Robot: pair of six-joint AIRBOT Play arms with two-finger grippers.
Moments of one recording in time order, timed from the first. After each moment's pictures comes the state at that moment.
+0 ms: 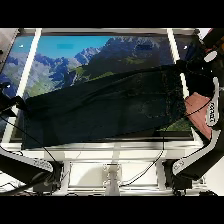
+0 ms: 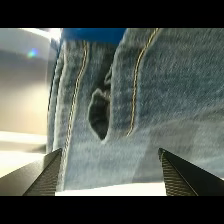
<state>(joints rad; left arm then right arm) 0.61 -1.82 1.66 1.49 -1.75 -1.29 -0.30 -1.87 1.81 -1.19 1.03 1.33</state>
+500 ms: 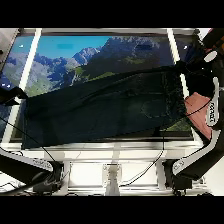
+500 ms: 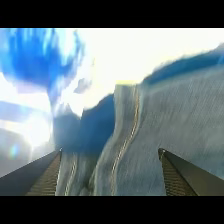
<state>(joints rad) 0.64 -1.82 1.67 1.29 -1.42 -1.24 -0.30 -1.87 1.81 -1.20 1.06 1.32</state>
